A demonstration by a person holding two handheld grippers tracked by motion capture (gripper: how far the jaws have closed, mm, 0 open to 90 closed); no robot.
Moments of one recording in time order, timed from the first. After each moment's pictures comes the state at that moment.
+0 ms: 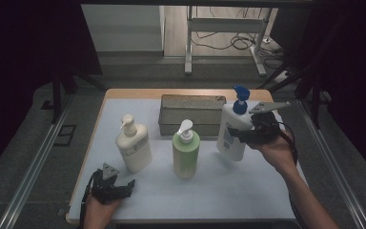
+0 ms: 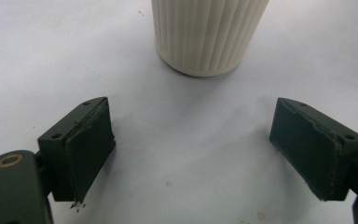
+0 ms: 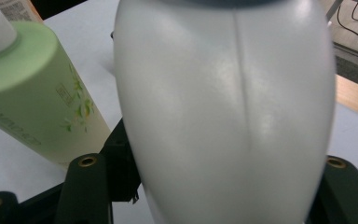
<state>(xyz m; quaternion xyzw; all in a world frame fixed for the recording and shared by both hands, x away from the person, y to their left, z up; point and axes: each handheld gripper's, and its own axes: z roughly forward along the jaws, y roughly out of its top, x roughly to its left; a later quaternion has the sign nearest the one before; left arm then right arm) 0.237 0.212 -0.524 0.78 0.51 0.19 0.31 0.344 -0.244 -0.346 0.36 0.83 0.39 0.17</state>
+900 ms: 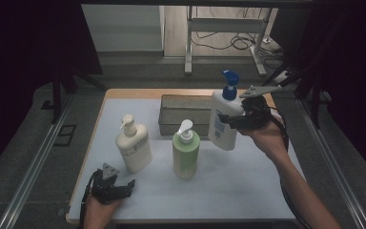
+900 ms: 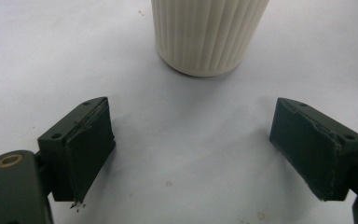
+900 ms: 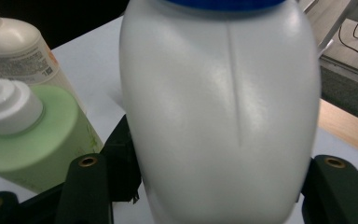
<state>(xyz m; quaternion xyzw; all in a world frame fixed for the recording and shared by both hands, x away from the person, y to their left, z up) 0.237 0.212 -0.524 0.78 0.51 0.19 0.31 0.364 -0.214 -0.315 0.35 0.82 0.41 0.18</state>
